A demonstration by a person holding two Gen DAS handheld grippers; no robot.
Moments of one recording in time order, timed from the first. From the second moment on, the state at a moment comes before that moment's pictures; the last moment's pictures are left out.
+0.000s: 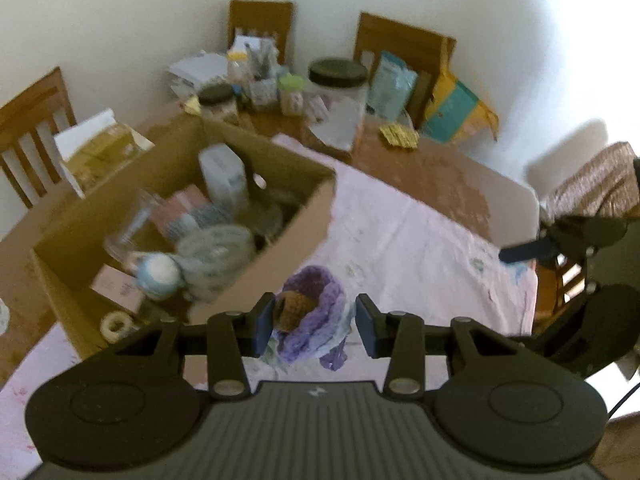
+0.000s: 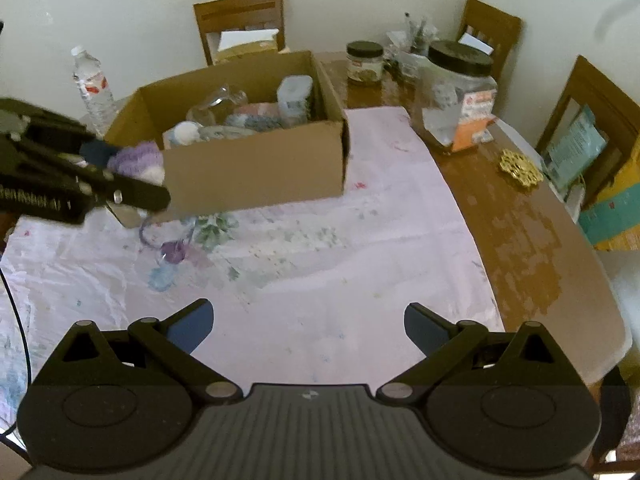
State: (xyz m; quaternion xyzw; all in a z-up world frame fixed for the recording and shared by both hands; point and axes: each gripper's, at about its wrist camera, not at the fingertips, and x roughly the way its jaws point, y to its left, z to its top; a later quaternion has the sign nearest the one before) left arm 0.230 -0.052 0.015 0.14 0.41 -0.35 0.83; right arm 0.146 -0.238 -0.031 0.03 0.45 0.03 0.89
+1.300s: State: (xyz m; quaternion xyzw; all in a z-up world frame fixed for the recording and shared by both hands) left arm 0.369 0.006 0.025 0.15 0.42 -0.17 0.88; right arm 0.167 -0.211 -0.009 0.02 0.43 0.06 0.90
